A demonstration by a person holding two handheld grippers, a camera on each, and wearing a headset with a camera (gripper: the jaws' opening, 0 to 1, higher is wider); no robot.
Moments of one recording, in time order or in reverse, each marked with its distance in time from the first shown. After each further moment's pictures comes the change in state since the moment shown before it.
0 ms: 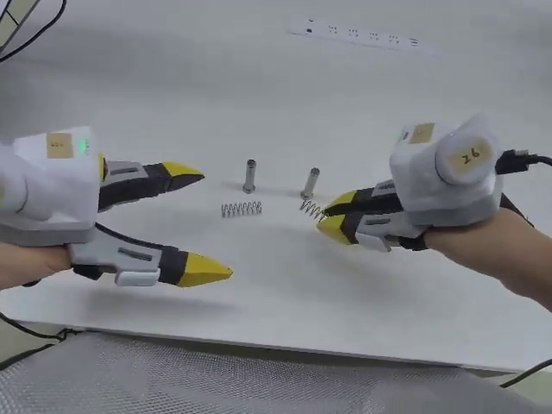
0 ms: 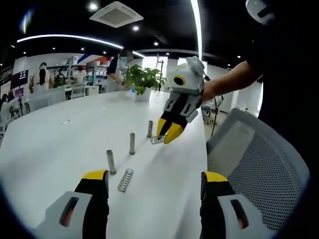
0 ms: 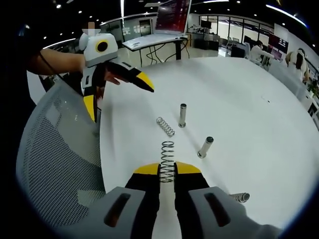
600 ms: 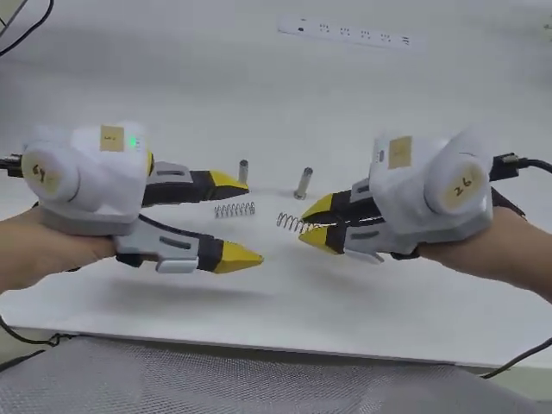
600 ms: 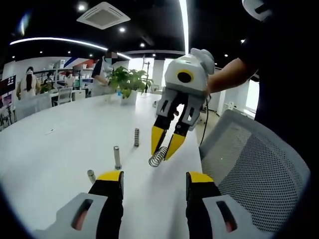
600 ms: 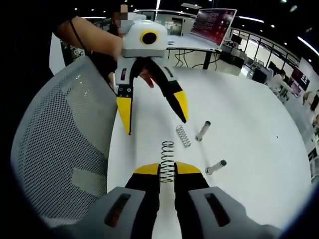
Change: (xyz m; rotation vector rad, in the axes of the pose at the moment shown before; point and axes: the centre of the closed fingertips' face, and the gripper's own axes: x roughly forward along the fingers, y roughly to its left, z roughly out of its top) left arm 0.035 -0.014 0.018 0.042 -0.017 -0.109; right arm 0.001 0.028 0.014 -0.314 0.010 0.078
